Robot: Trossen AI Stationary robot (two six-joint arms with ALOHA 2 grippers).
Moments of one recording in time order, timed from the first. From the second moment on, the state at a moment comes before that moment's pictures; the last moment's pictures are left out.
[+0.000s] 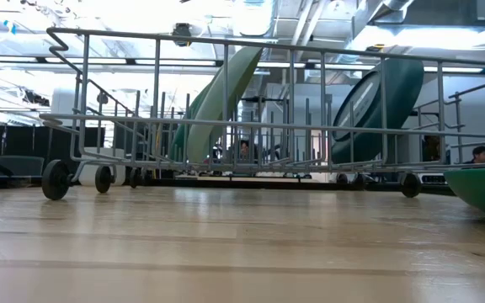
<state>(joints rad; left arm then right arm) -0.75 1.70 1.80 -0.37 -0.40 0.04 0.86 1.25 1.15 -0.05 0.05 0.04</state>
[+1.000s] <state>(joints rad) -0.75 1.64 1.80 -0.25 -0.39 -0.02 0.89 1.25 1.34 -0.28 0.17 -0.12</state>
